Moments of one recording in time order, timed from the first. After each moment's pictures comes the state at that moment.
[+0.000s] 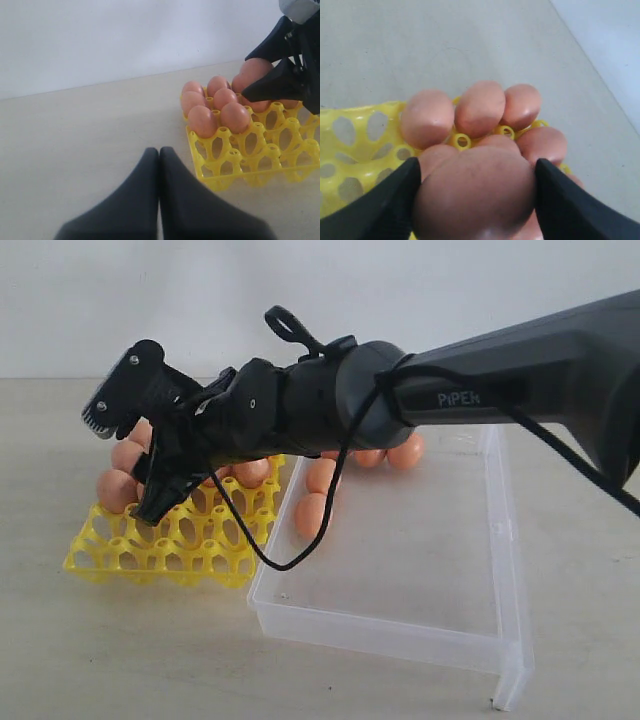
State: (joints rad) left arm 0.04 0.00 0.00 -0.21 0.29 0.33; right arm 0.84 2.14 -1.54 0.59 0.08 -1.06
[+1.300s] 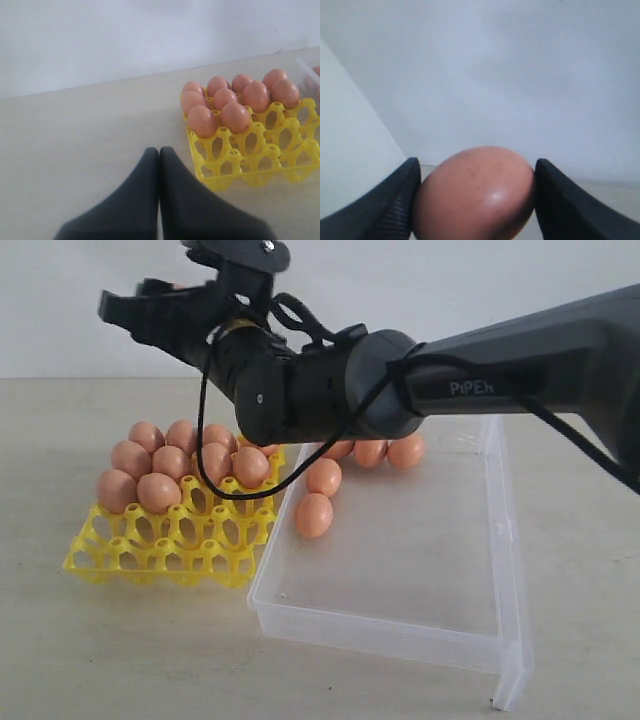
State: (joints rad) left arm 0.04 0.00 0.00 -0.21 0.29 0.33; right arm 0.83 2.12 -1.54 0.43 -0.54 0.07
